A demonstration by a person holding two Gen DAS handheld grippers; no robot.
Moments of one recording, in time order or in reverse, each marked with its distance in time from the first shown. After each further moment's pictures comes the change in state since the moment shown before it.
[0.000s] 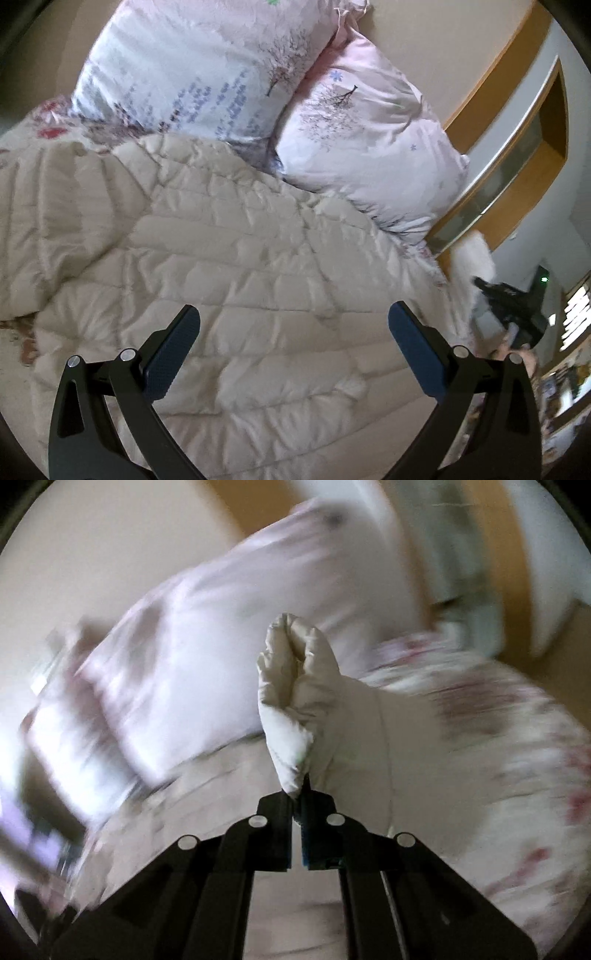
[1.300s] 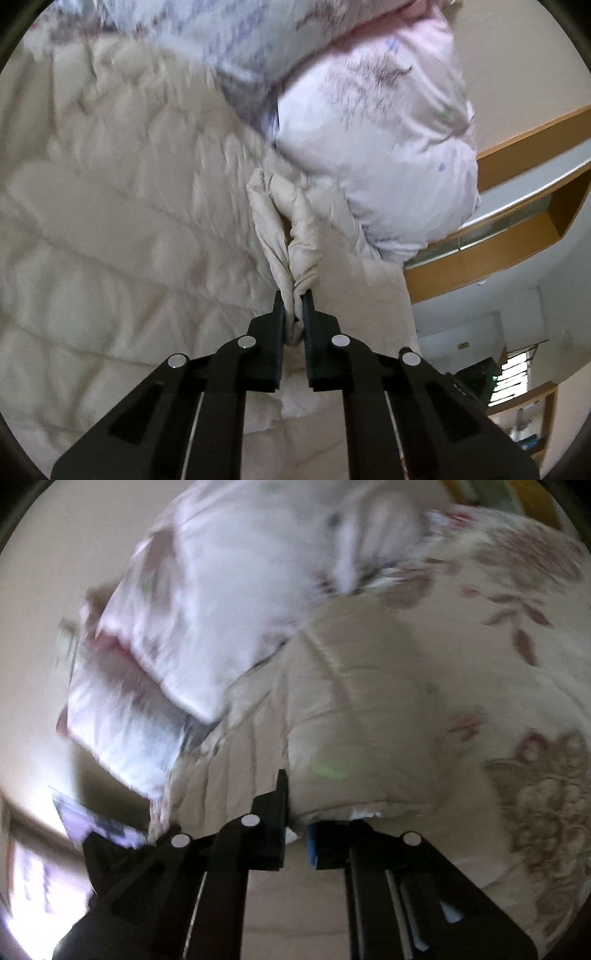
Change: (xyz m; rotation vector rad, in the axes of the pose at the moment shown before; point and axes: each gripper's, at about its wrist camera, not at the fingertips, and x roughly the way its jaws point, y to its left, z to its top) left arm 0.095 0.012 0.032 -0.290 0.114 -0.114; right arm 0.066 0.032 -0.067 0.206 0.226 0.191
